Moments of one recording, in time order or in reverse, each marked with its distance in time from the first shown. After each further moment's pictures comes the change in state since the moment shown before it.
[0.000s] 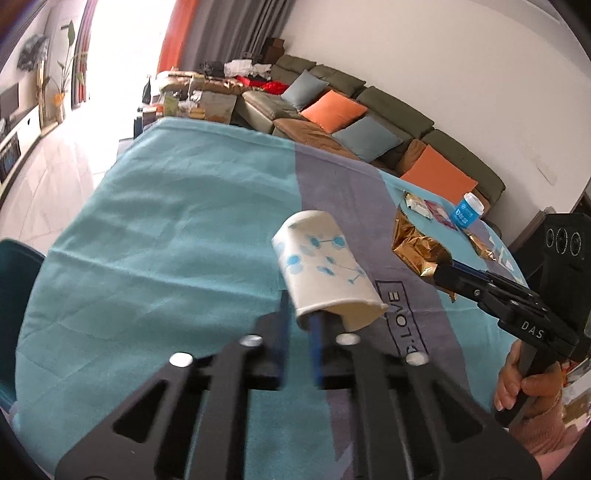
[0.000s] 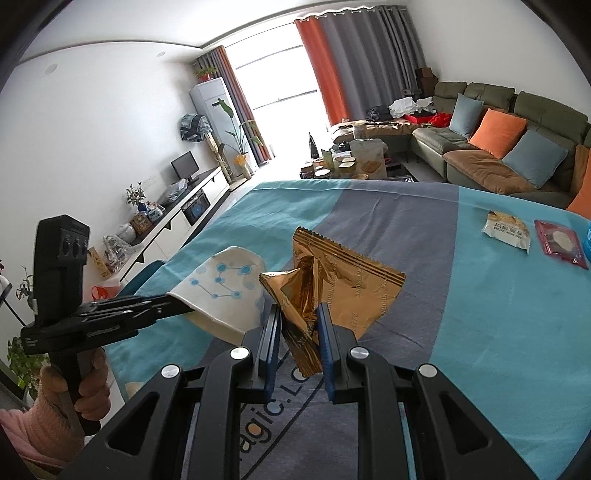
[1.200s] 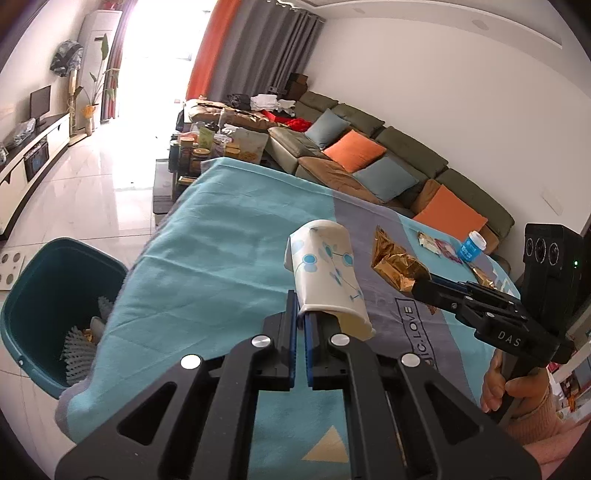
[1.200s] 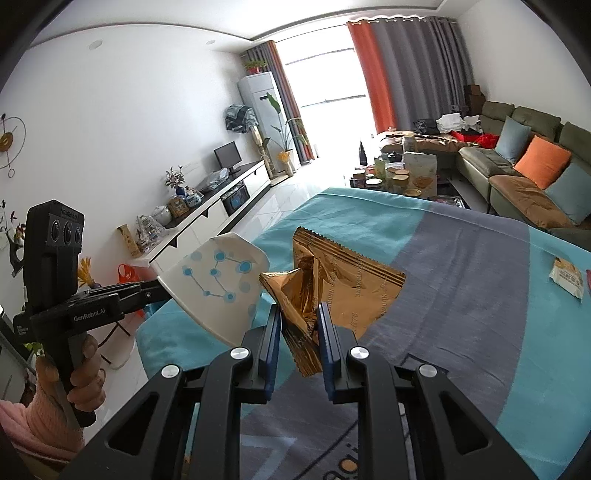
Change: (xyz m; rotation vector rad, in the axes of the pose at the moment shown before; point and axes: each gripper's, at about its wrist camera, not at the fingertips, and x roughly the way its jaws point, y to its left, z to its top) left arm -0.095 0.039 -0.016 -0.052 -0.162 0.069; right arm 0.021 0.063 0.016 -0.135 -0.001 0.126
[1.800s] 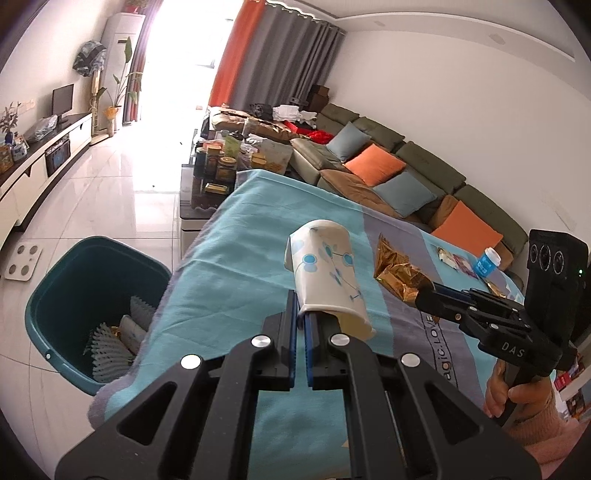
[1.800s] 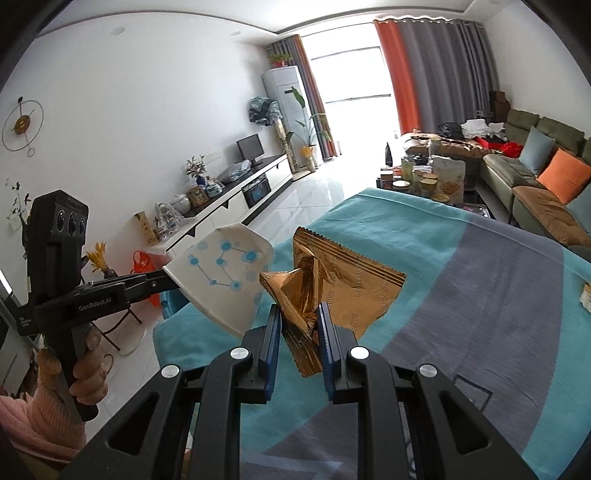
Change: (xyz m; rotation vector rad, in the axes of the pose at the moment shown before) left arm -0.029 0.031 0.002 -0.046 -0.046 0.071; right arm 0.024 0.035 0.009 -0.066 0.022 0.070
